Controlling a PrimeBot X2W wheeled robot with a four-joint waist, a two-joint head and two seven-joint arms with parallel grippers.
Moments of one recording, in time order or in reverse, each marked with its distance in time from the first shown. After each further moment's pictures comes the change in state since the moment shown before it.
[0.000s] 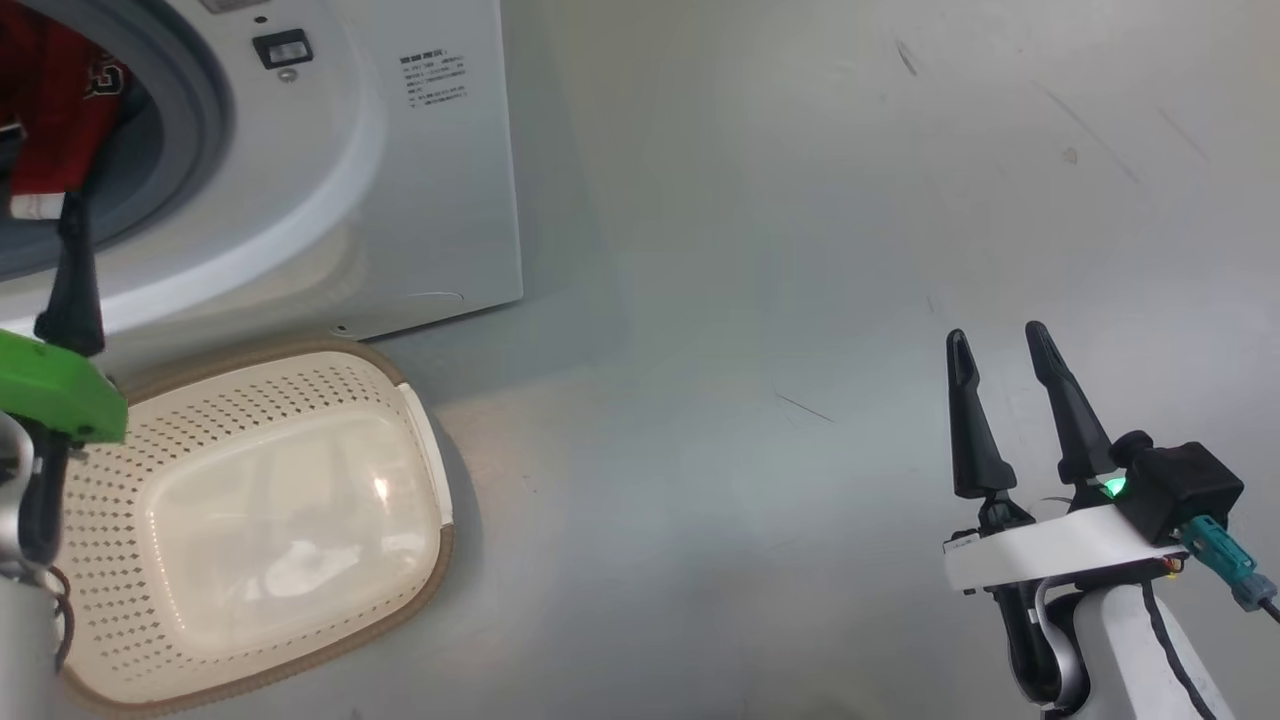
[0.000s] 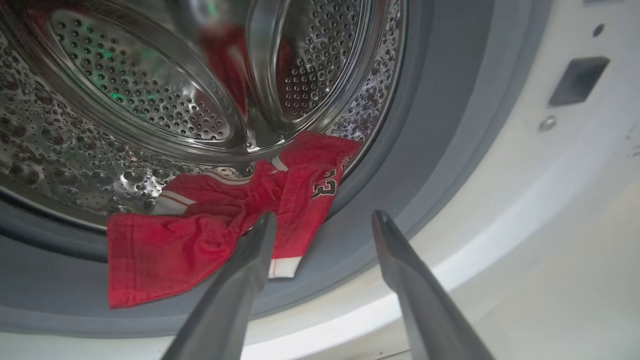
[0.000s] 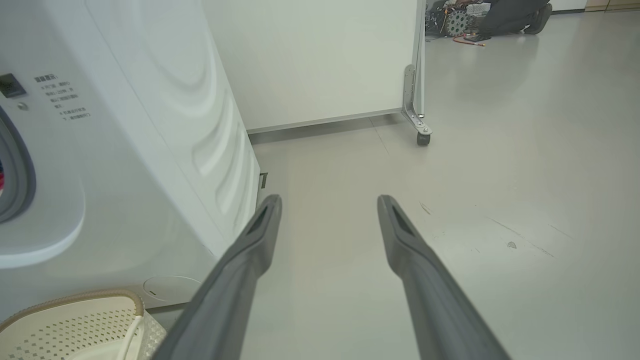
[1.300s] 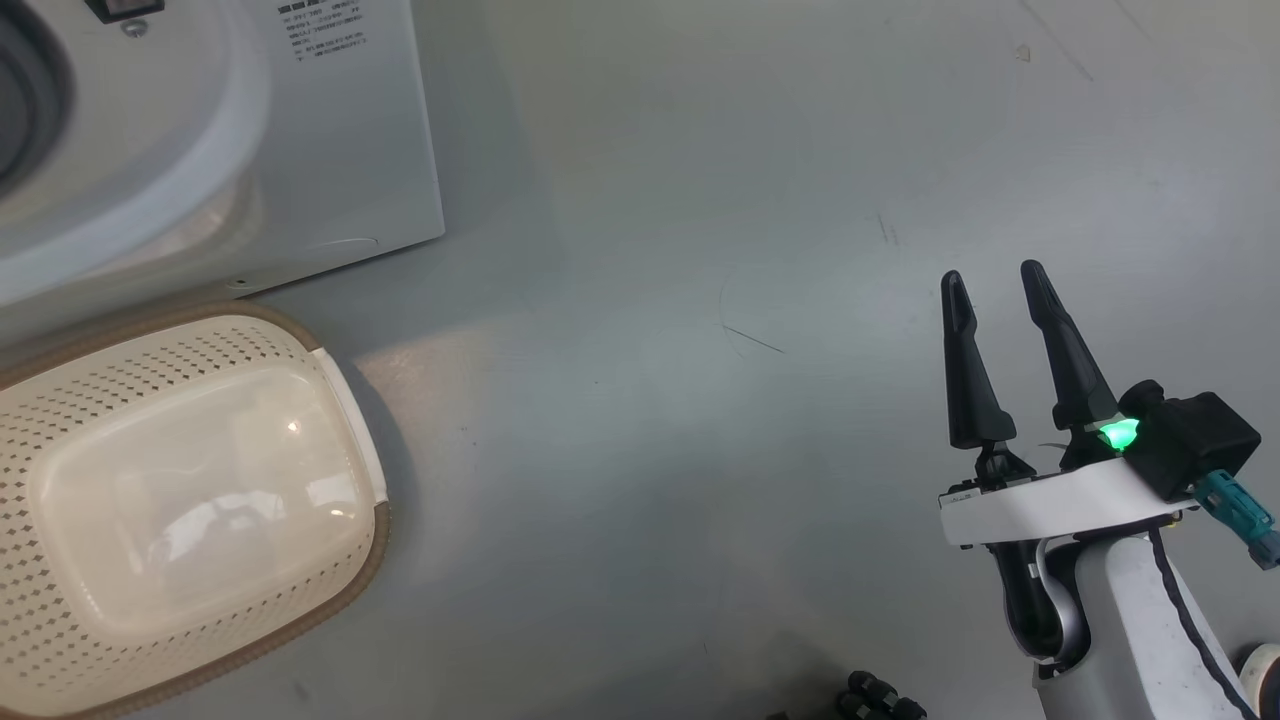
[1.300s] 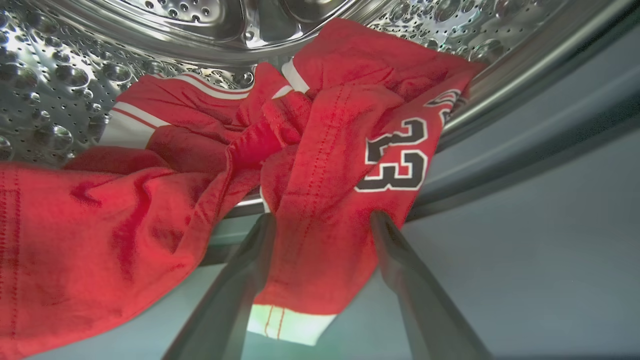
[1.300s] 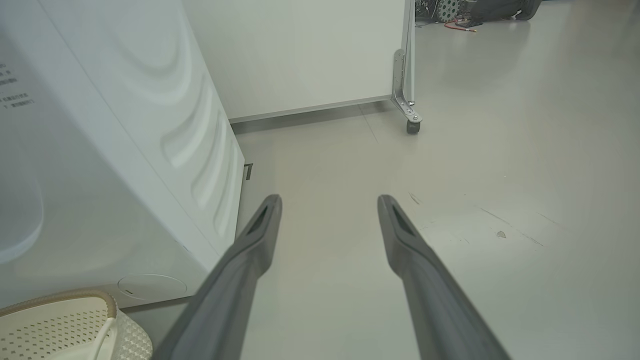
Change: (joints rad) left arm -0.389 0.086 0.004 0.365 -0.033 0.026 0.258; right arm -0.079 0.004 0.000 -0.007 0.028 -0.005 0.000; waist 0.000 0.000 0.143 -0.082
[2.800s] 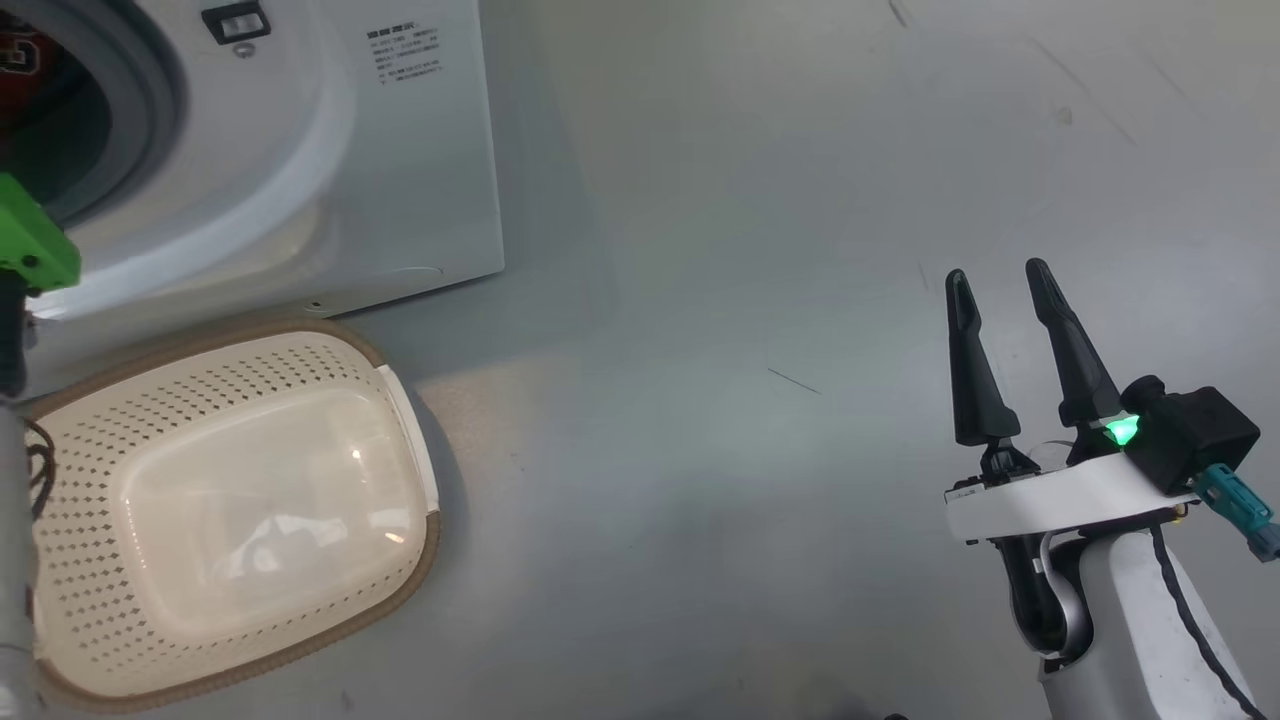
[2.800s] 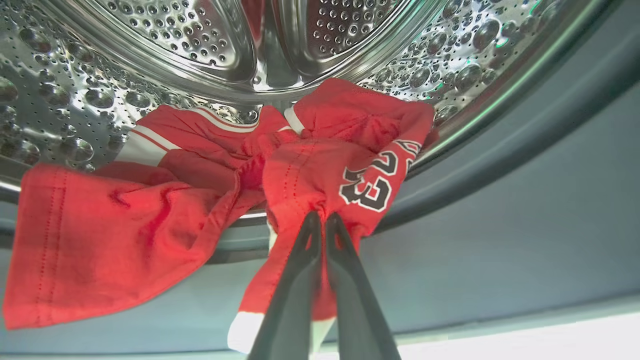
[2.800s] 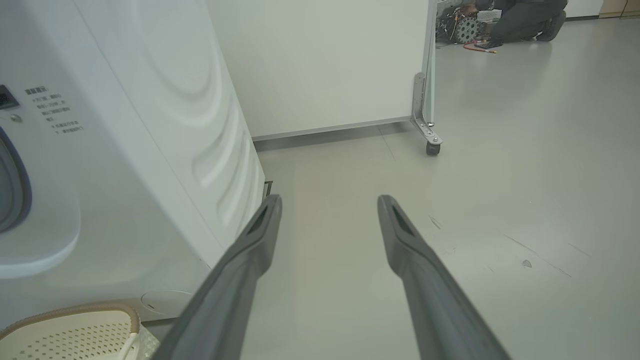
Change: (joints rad) left arm -0.056 -0.097 -0.035 0.199 -0.031 -0.050 -0.208; right arm -0.016 0.000 -0.014 0.026 -0.021 -0.010 0.000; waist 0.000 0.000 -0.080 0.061
